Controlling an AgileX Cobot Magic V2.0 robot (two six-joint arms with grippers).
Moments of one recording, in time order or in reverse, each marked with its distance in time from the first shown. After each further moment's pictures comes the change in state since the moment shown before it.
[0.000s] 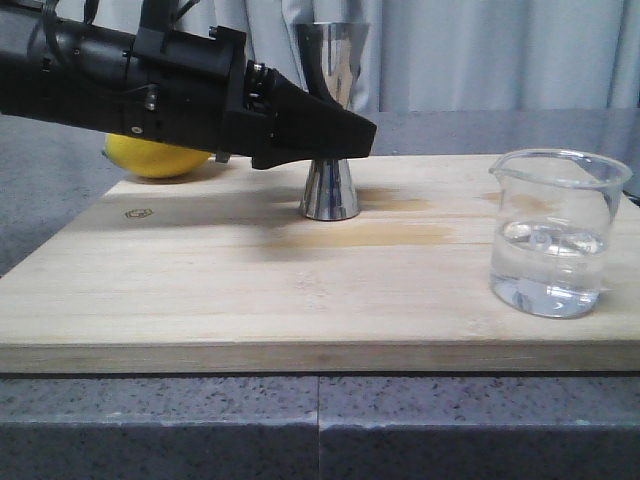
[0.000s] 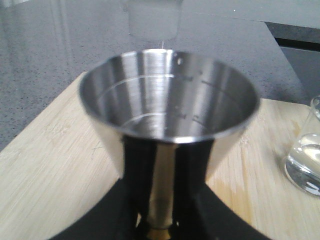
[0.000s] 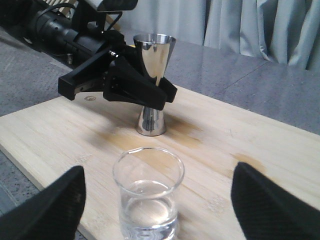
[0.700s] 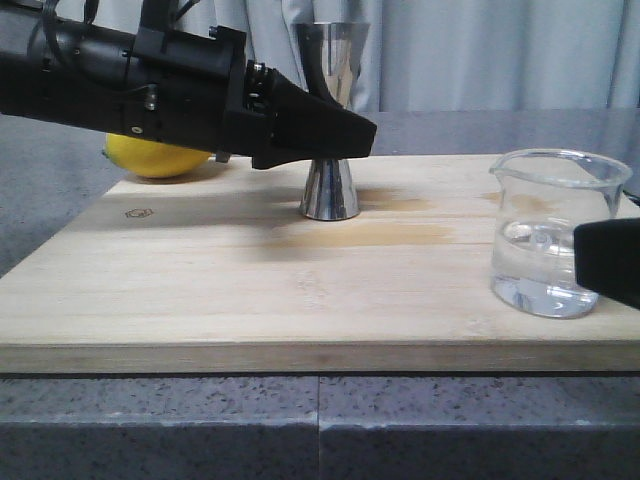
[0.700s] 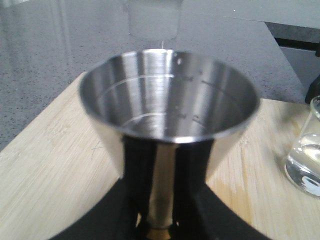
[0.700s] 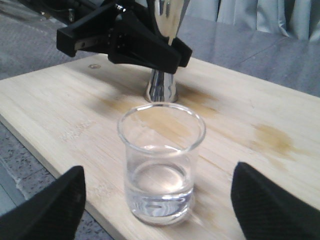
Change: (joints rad) left arm 0.000 0.000 0.000 0.000 0.000 0.000; right arm 0.000 0.223 0.108 -0.018 -0.278 0.000
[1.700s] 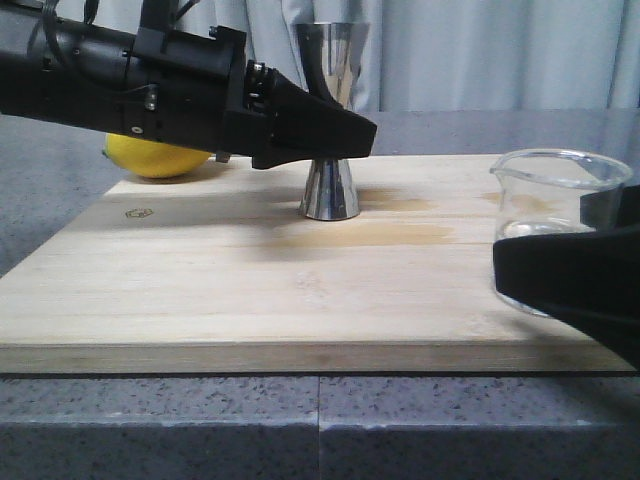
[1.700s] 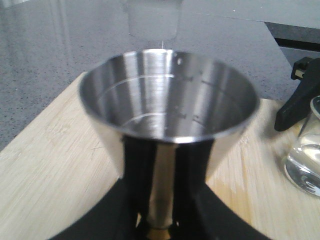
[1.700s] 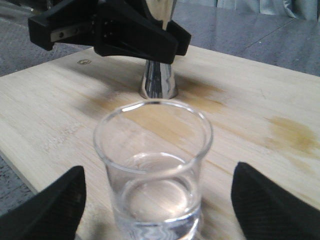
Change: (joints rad) left arm 0.000 0.000 0.000 0.000 0.000 0.000; right arm 0.000 0.337 0.000 0.052 -0.327 0.000
